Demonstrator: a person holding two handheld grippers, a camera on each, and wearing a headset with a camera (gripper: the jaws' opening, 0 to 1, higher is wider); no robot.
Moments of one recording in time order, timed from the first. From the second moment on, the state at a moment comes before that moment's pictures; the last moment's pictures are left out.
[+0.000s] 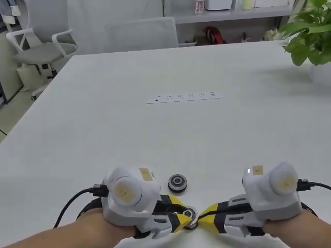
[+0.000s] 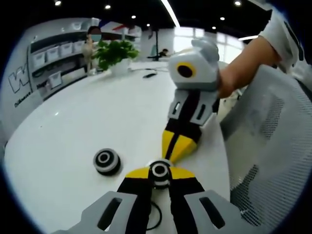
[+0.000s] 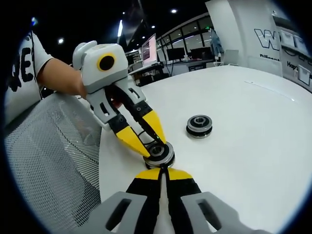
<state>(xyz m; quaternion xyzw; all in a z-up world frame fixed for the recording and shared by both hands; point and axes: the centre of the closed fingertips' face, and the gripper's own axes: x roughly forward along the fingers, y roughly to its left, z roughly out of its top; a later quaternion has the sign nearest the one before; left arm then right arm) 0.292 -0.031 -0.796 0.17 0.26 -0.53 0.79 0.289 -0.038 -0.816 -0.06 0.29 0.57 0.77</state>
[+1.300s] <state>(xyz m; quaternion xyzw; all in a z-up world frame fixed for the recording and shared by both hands) 0.293 -0.037 -0.798 0.17 0.26 -0.51 0.80 0.302 -0.048 -0.799 0.12 0.32 0.52 0.78</state>
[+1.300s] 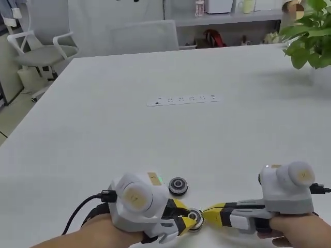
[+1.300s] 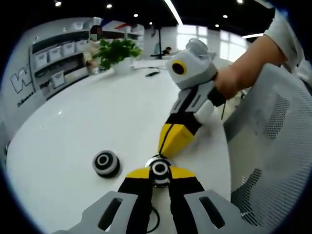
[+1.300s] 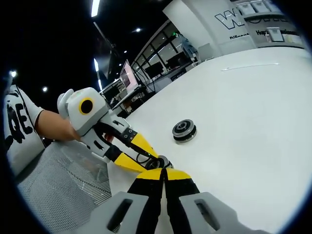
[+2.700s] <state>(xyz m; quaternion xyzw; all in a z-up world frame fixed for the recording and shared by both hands) 0.293 -0.039 -0.797 0.18 0.26 -0.51 0.80 0.292 -0.039 -0.792 0.13 0.32 0.54 0.77</state>
